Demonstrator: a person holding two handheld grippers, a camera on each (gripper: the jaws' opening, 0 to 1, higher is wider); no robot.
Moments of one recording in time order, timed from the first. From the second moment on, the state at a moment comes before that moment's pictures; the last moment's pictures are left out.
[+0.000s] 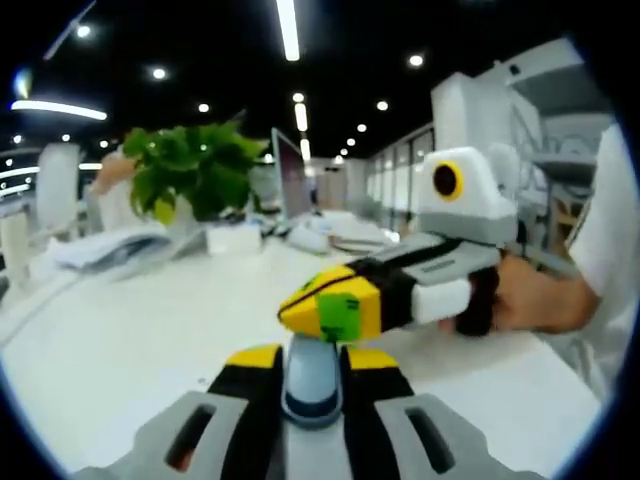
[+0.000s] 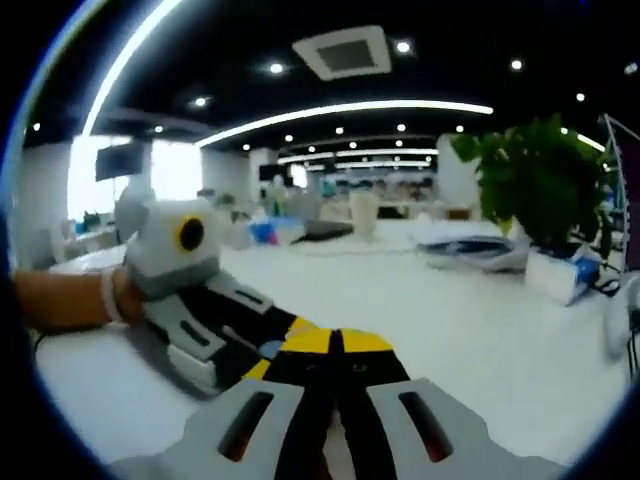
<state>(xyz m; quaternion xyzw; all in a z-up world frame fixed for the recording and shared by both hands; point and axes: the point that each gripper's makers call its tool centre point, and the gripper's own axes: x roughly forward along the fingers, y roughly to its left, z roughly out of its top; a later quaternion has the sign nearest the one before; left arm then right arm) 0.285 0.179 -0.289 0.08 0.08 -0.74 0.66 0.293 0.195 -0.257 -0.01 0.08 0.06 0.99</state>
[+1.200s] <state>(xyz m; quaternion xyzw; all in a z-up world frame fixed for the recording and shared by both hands) 0.285 0.179 -0.288 0.08 0.09 -0.74 0.66 0.278 0.151 -0.262 -0.01 0.07 0.10 0.99</state>
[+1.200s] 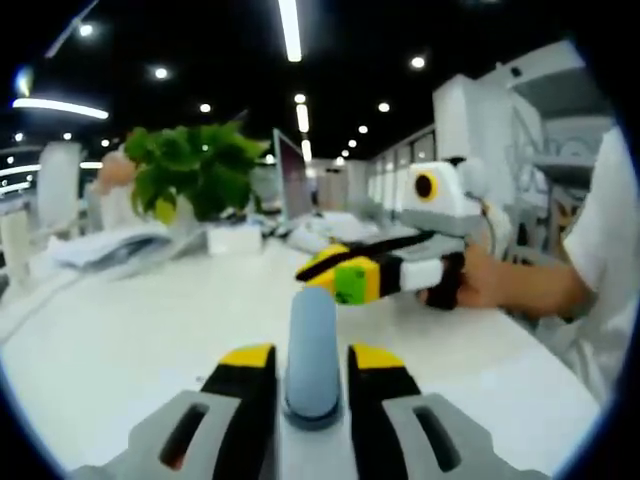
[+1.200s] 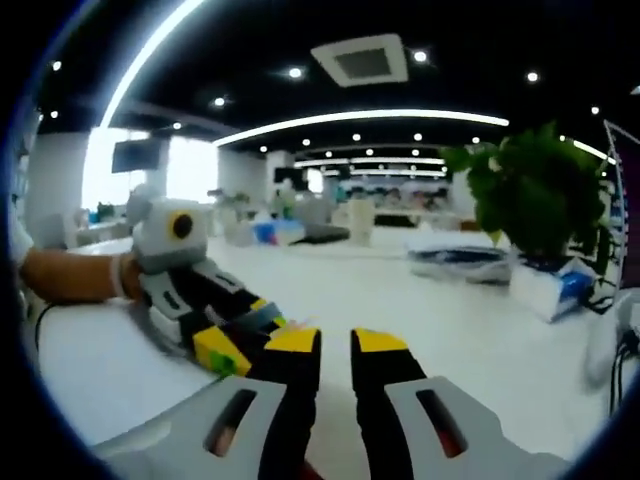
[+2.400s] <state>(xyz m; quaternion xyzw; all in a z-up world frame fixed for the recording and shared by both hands) 0.286 0.280 -0.251 0.06 0.08 -0.72 0.69 0.280 0.134 -0.264 0.03 0.07 0.08 0.99</state>
